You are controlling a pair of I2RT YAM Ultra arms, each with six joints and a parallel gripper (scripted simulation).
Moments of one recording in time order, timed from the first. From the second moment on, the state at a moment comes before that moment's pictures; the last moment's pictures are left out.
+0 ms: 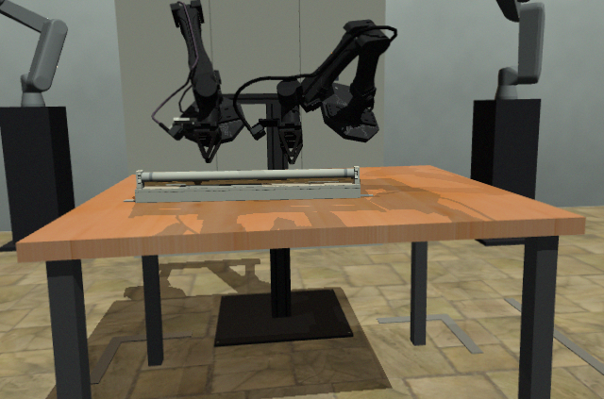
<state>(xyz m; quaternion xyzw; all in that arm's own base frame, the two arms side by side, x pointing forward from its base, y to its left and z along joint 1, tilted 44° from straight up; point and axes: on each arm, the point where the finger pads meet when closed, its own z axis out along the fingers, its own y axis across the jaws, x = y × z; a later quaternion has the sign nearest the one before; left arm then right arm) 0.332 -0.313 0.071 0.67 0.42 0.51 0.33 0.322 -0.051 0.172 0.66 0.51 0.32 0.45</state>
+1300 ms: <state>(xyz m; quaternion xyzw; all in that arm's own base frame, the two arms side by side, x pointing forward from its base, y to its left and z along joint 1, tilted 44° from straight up) 0.339 -0.302 0.105 0.63 0.49 0.47 0.37 0.330 -0.047 0.188 0.62 0.55 0.31 0.48</state>
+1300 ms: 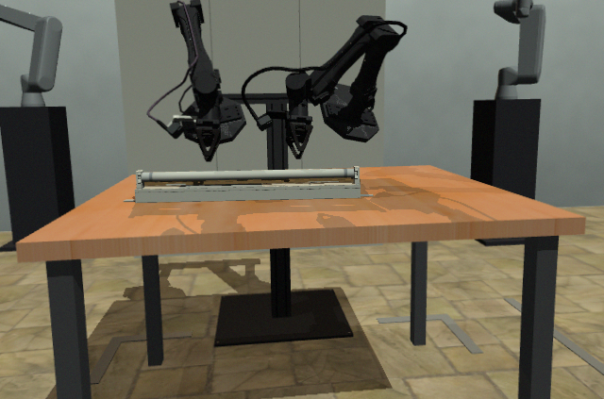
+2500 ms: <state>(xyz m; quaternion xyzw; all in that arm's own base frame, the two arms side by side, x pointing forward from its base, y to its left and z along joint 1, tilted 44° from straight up) 0.419 -0.065 0.340 0.12 0.75 0.09 0.65 0.379 -0.008 0.358 0.13 0.73 0.08 0.67</state>
